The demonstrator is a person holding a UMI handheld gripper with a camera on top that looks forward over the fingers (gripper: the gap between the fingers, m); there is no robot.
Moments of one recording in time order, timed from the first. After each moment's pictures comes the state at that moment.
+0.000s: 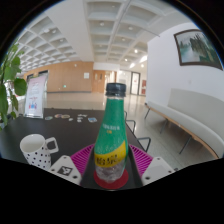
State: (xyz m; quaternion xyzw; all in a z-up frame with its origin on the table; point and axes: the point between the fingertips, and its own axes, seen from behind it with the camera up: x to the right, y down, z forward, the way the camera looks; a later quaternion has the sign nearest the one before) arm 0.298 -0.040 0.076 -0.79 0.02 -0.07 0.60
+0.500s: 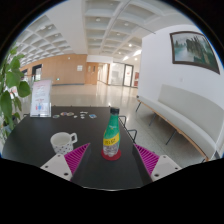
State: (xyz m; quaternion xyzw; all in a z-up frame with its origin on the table) arm 0.260 -0.192 0.150 -0.82 0.05 -0.11 0.56
